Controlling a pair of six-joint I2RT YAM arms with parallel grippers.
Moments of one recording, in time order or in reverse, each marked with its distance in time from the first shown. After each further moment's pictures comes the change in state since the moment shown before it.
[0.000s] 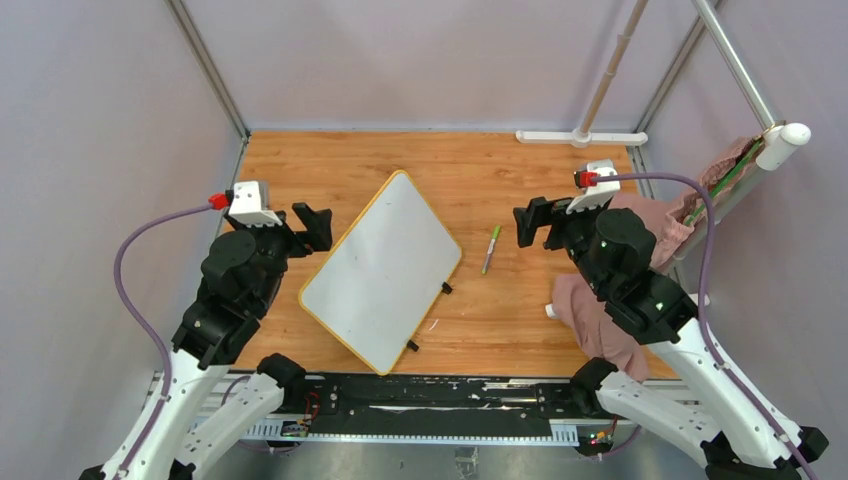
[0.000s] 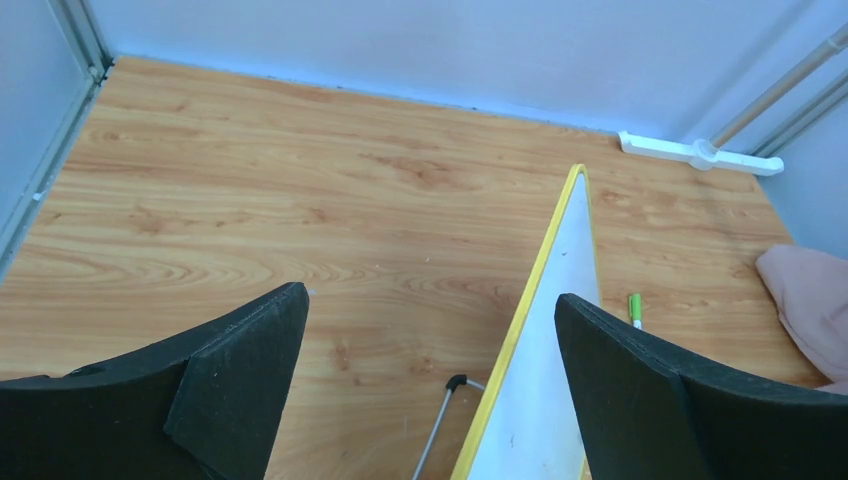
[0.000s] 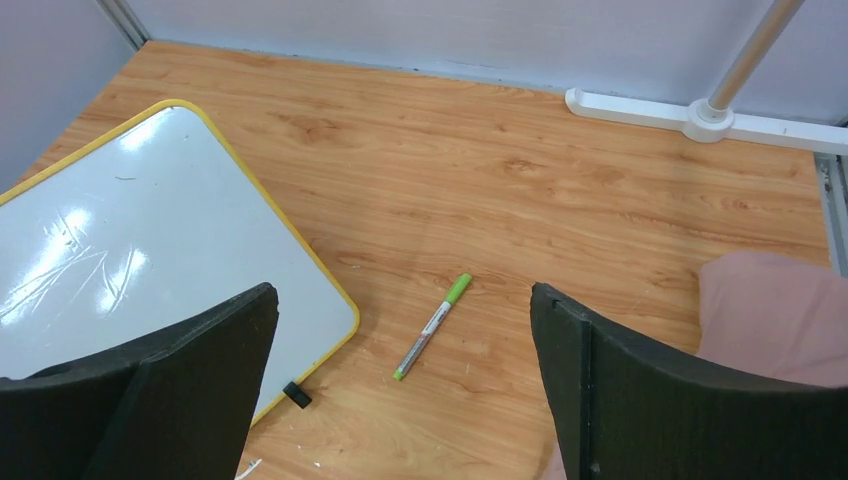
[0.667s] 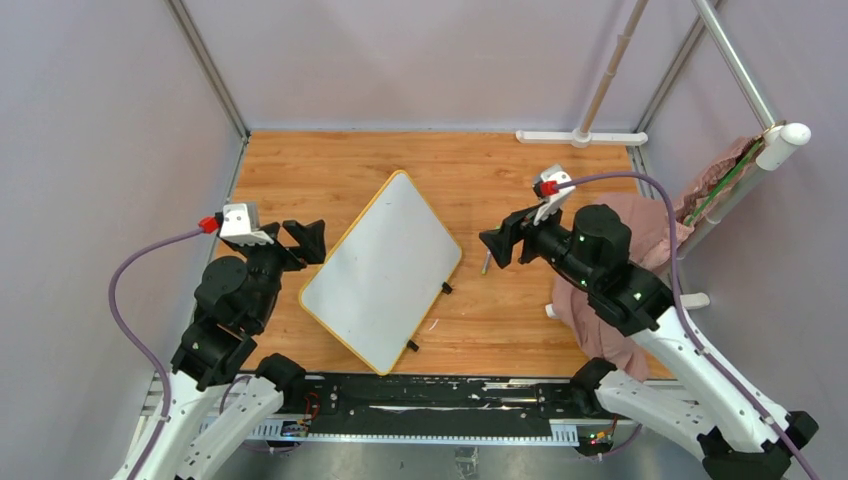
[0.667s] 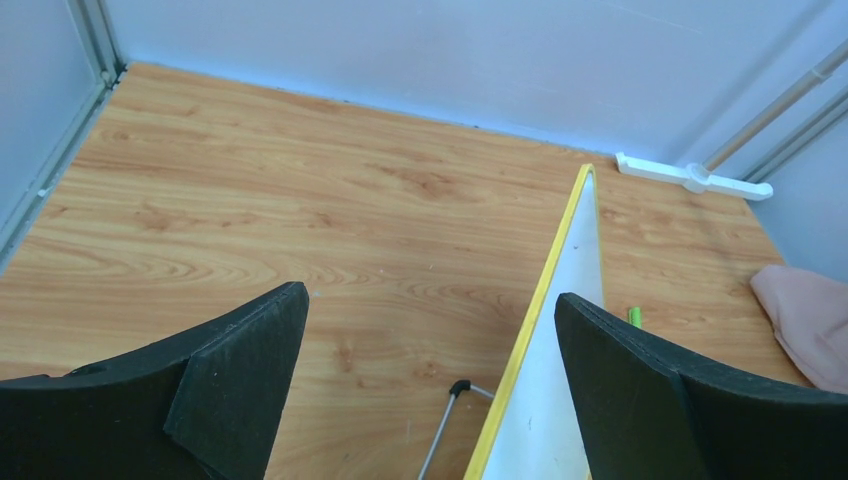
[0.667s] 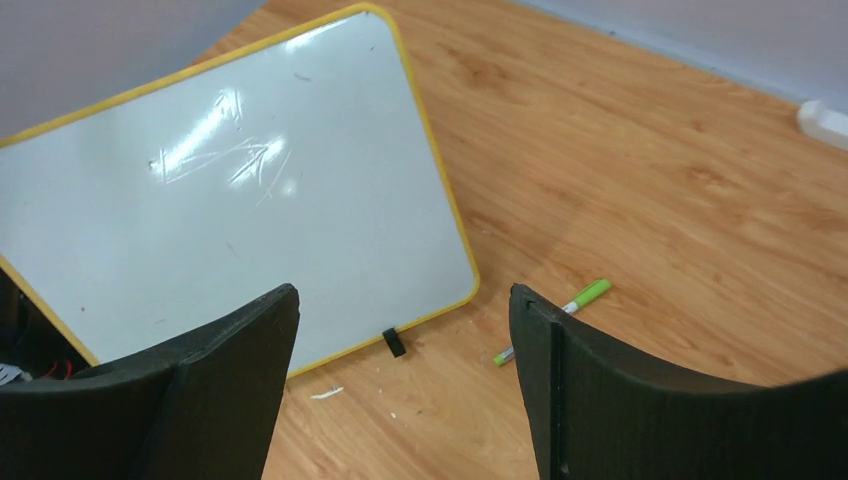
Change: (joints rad) left arm 0.000 -0.147 -0.118 0.050 -0.022 -0.004; right arm 0.000 0.033 -0.063 0.072 -0.377 -0.018
